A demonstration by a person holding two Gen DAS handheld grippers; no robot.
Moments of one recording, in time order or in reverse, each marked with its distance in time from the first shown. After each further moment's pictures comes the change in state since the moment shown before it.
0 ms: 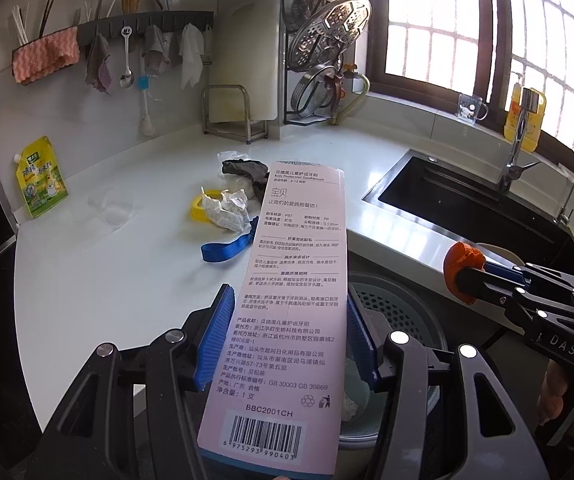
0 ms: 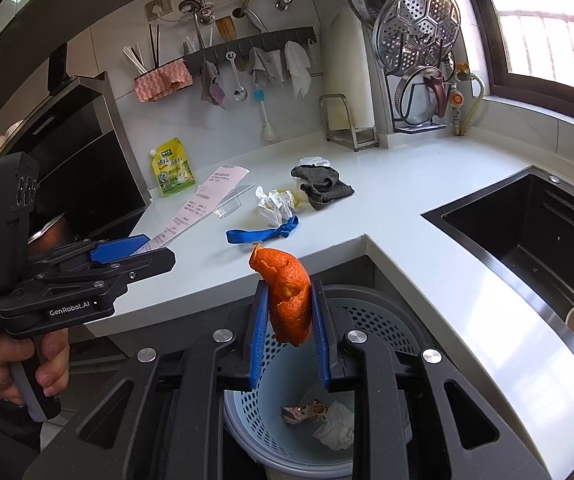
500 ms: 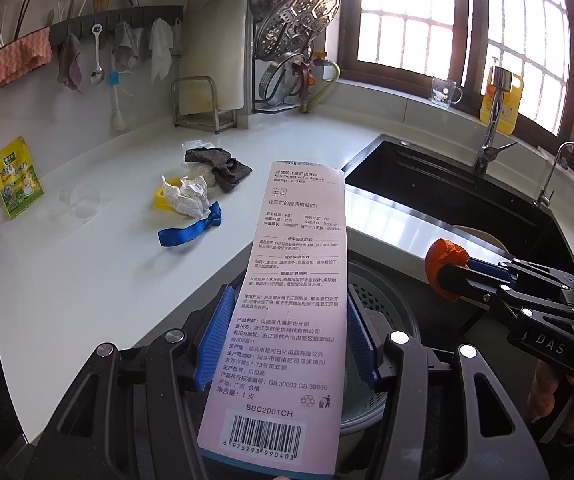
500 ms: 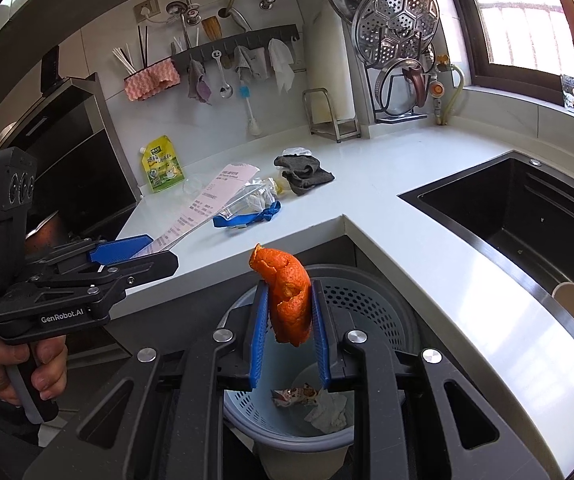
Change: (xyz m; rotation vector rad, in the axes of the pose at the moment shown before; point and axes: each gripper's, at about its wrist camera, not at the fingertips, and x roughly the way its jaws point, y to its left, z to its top) left arm 0.007 -0.029 -0.013 0.032 0.037 -0.067; right arm -0.016 -0.010 -0.022 0.029 0.015 -0.036
